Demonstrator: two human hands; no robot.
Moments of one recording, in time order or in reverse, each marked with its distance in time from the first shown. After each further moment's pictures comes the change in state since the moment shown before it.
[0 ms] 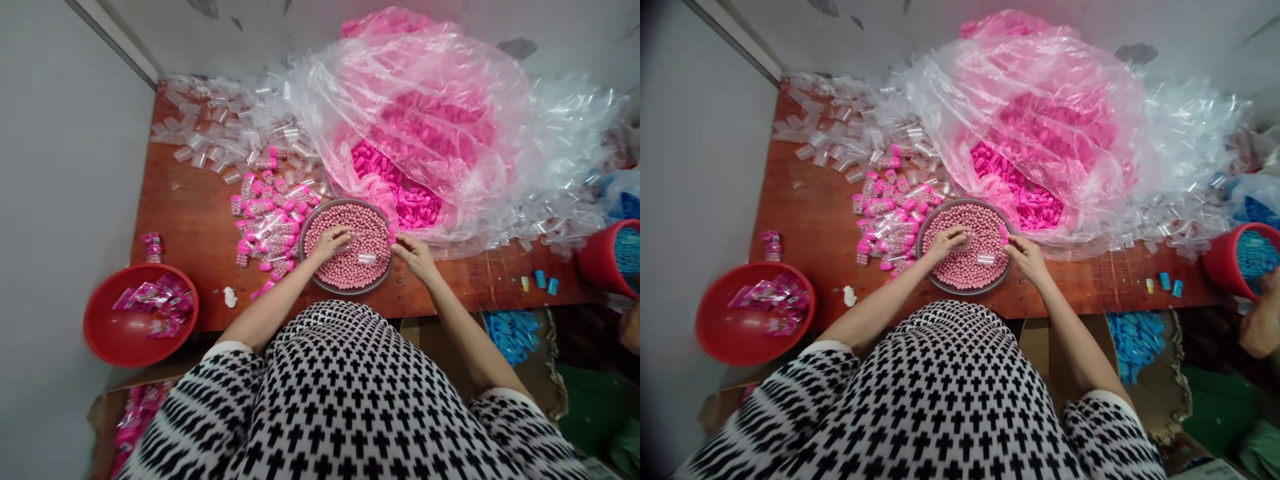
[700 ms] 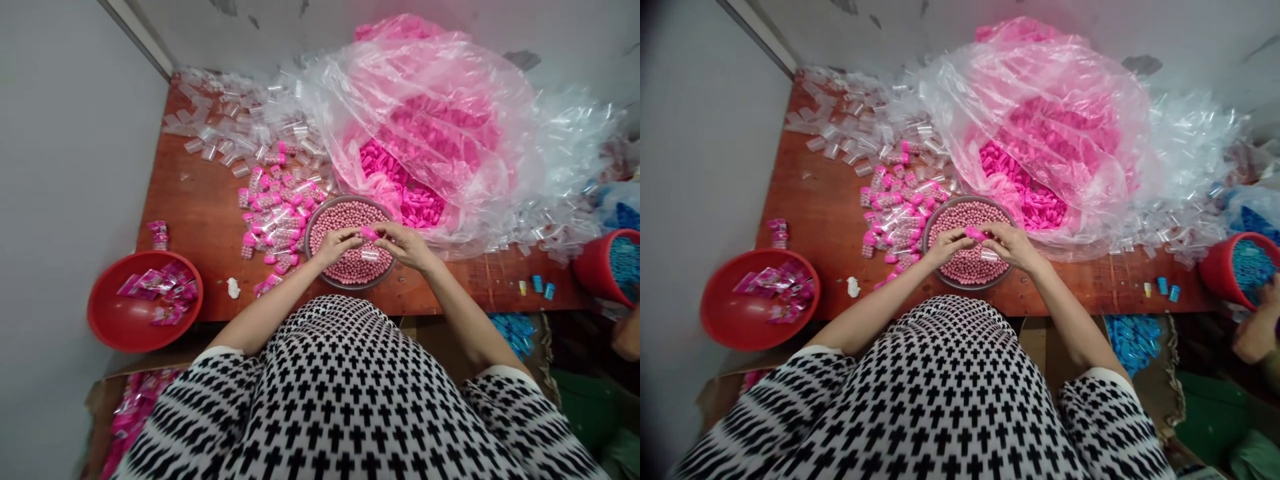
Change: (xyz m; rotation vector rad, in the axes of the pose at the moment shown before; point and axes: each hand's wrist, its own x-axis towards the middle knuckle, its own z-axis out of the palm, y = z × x) left_hand -0.033 0.058 0.012 -0.237 -0.064 -0.040; right_hand 0.021 -0.090 0.015 -0.297 -0.363 -0.491
